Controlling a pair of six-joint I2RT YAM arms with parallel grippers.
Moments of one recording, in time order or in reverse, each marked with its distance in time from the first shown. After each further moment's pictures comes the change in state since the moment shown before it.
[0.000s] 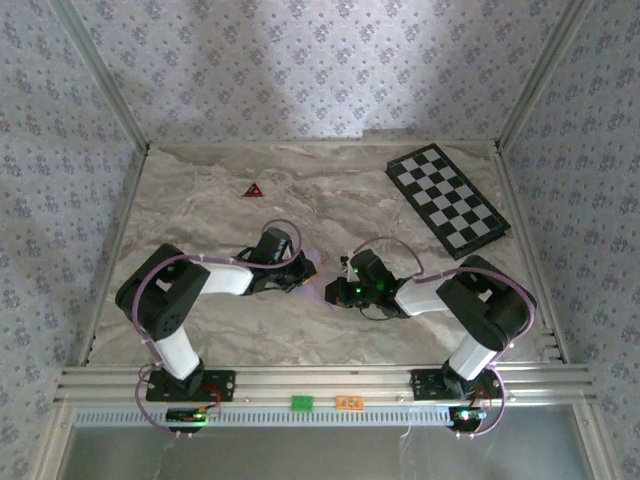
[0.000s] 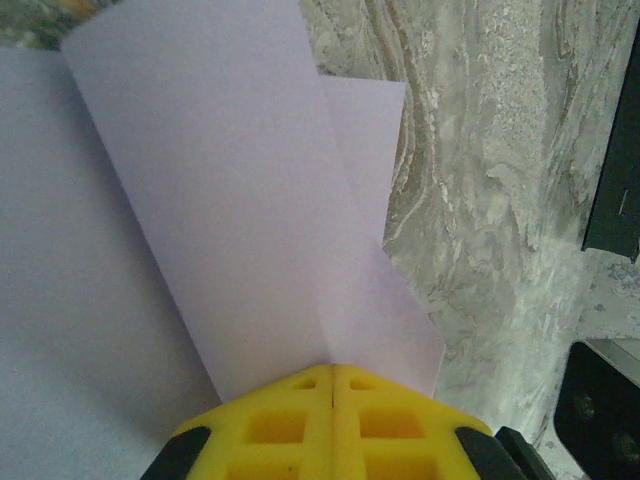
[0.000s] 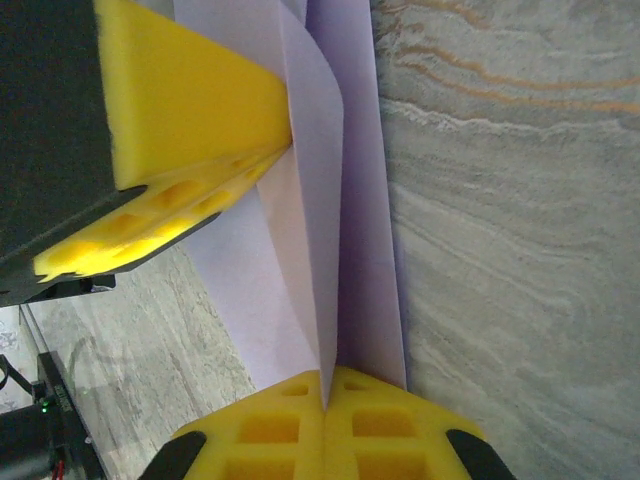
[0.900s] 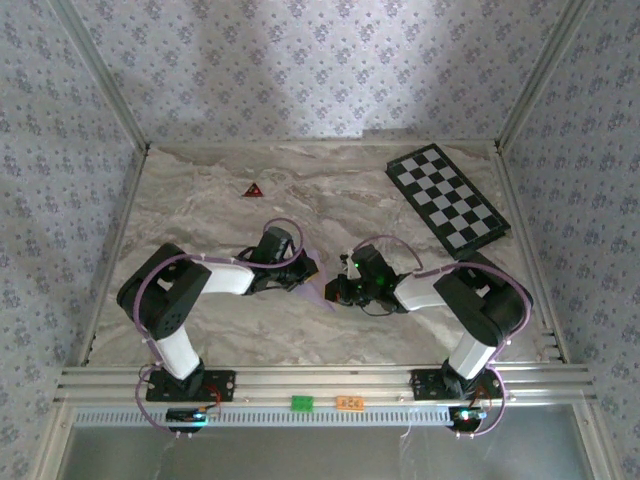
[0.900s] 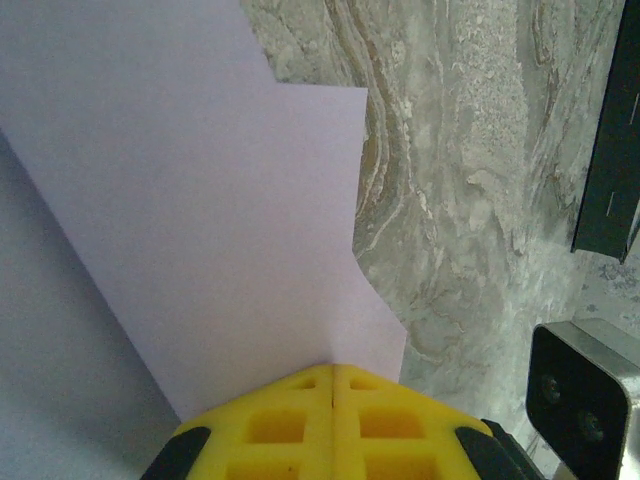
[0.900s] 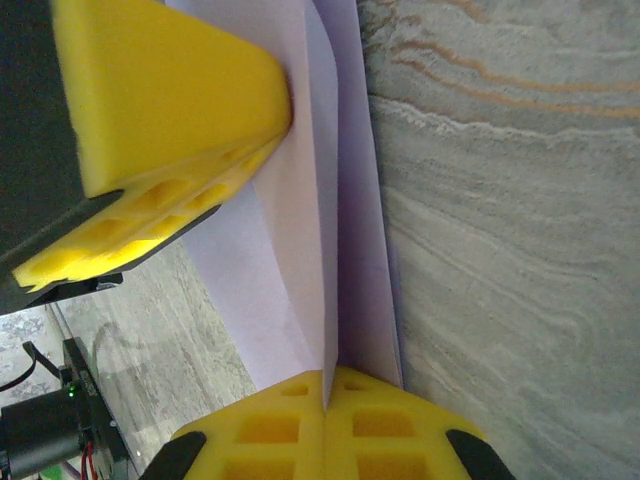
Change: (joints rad) left arm -0.007 0.005 0.005 0.023 -0.008 -0.002; right arm -0.037 0.031 0.033 -0.034 -0.087 0.002
